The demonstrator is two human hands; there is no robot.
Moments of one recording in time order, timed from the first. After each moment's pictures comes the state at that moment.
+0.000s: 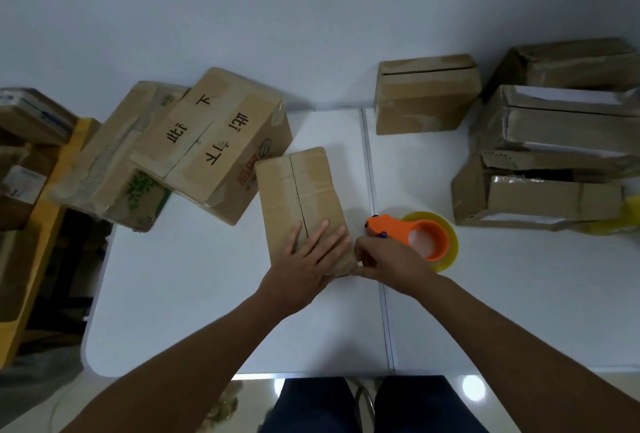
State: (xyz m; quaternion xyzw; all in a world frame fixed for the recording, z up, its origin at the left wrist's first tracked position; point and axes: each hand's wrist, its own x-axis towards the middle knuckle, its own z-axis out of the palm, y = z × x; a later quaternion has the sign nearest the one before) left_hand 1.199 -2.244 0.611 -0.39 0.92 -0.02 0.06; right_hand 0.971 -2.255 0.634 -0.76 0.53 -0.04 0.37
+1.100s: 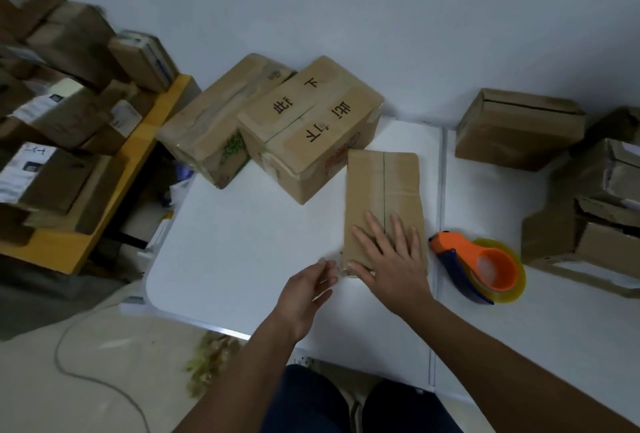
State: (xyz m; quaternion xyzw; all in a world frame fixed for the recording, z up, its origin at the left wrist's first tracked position) left_hand 1.266 -2.168 0.633 -0.62 0.04 0.68 -0.39; right_hand 1.086 -2.229 0.620 -0.84 0.53 0.03 0.09
